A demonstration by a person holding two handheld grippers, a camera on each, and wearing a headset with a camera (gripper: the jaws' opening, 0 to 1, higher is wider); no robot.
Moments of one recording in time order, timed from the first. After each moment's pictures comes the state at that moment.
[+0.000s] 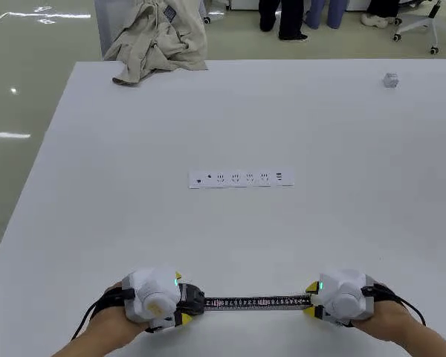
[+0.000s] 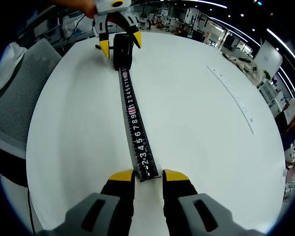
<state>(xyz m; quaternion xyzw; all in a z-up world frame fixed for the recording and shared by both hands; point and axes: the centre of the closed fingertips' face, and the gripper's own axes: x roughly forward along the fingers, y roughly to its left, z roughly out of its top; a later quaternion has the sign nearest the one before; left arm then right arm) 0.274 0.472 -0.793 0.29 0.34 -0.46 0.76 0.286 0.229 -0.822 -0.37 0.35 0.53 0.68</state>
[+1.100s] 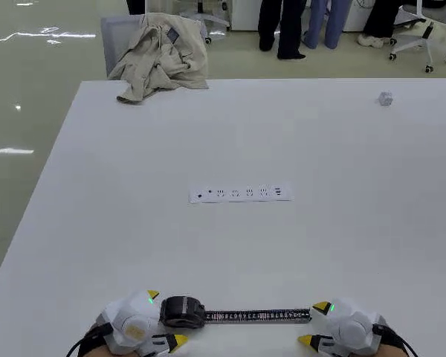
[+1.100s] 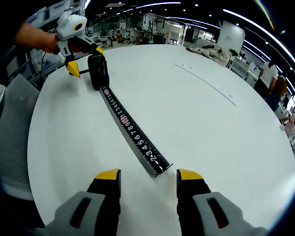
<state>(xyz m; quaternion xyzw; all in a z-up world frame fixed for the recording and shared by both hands) 0.259 0.500 -0.780 0.17 0.35 -0.35 0.85 0.269 0.227 -0.814 -0.25 0.36 0.43 0.79</state>
